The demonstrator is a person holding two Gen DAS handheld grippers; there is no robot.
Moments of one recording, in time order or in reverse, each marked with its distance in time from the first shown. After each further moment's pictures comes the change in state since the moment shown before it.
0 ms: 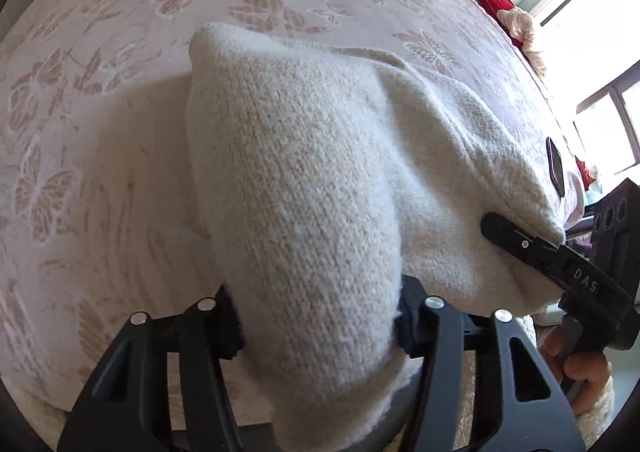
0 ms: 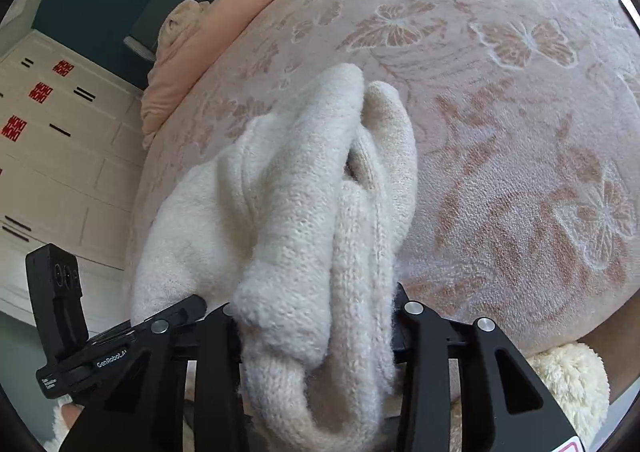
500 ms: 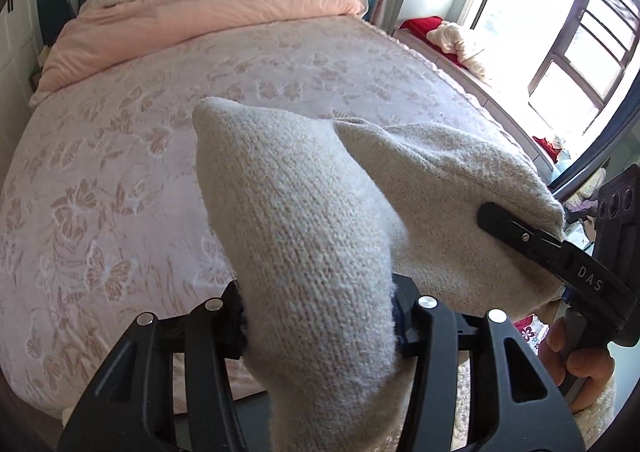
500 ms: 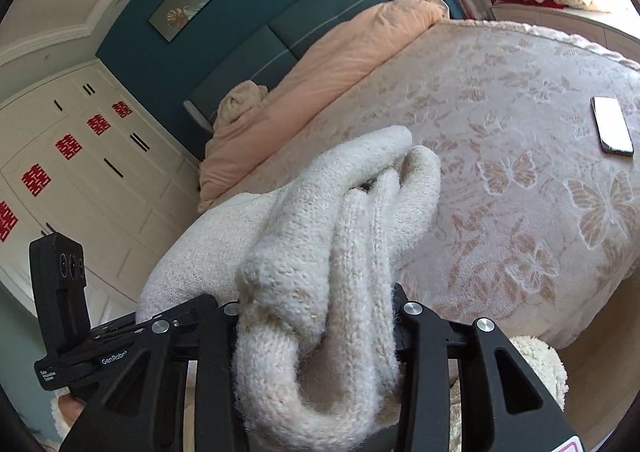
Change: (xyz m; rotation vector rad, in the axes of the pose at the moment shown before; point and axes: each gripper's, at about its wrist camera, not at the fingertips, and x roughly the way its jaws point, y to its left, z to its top) left arm -0.168 -0.084 -0.014 0.248 -0.260 -0.016; right arm -0.178 0.070 -0.031 -0.094 -0.362 0.098
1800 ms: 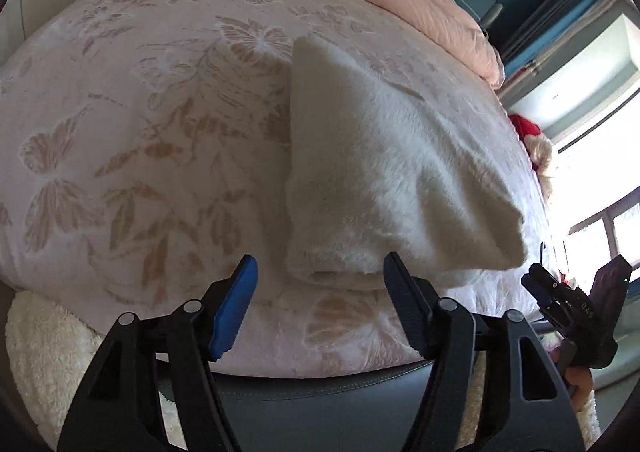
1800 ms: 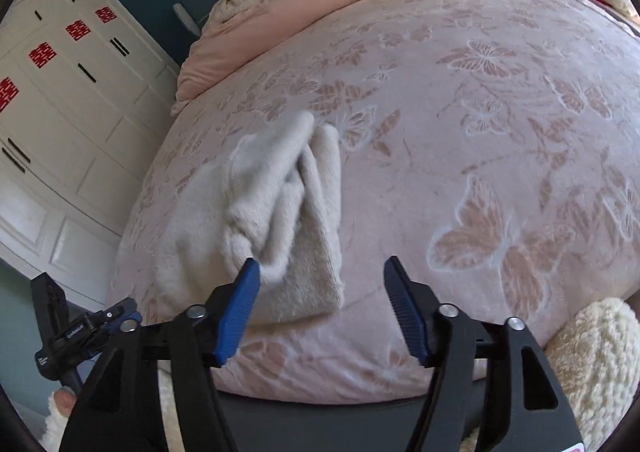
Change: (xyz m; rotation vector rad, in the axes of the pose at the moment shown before) left arm 0.003 0.268 -0.177 -0.628 -0.042 0.030; right arm 0.163 0.035 -0.095 -0.128 0.296 -0.106
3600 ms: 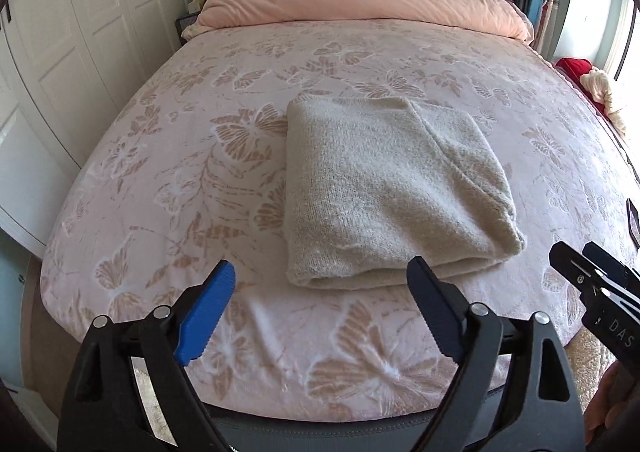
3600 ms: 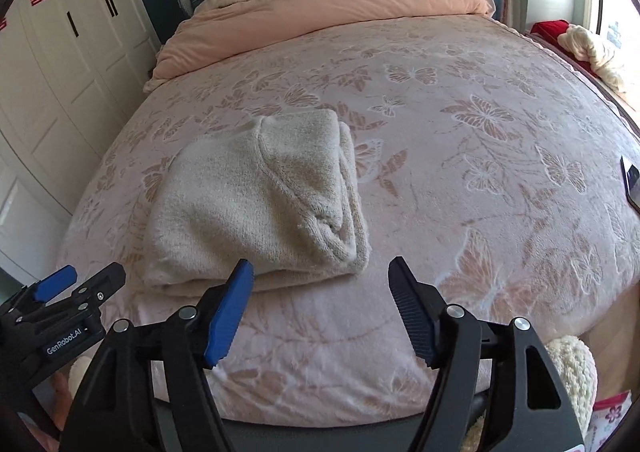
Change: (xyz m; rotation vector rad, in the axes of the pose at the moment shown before) left arm 0.018 -0.116 0.018 0.331 -0.109 0.431; right arm 0.003 0.079 0.005 -0.150 -0.039 -0.241
